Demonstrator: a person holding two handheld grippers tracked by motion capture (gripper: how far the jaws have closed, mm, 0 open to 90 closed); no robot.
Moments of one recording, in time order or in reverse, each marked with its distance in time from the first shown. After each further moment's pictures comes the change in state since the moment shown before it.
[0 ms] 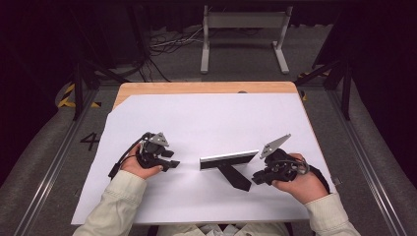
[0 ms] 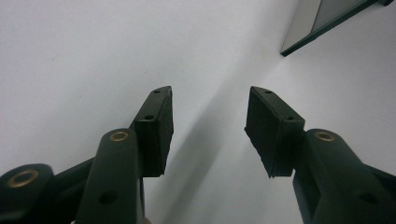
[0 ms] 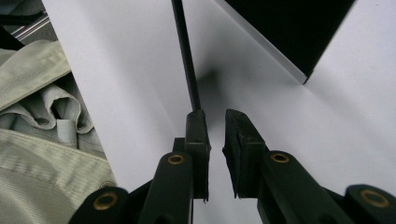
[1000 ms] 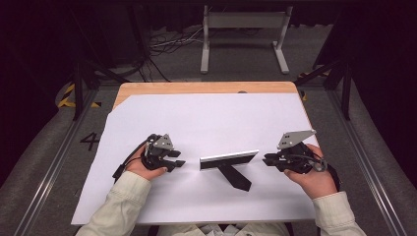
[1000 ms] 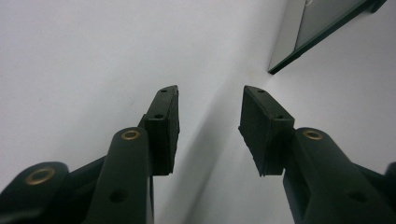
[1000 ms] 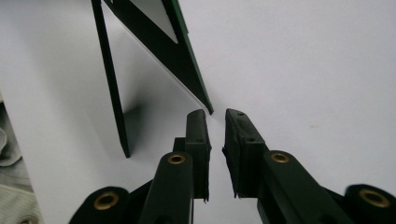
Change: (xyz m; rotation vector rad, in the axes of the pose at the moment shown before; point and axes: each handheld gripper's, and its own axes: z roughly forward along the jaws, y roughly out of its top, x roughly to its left) left arm -0.009 0.004 0.009 -0.066 0.001 0.081; right arm -0.017 -0.011 -0.033 -0.202 -0.214 -0.075
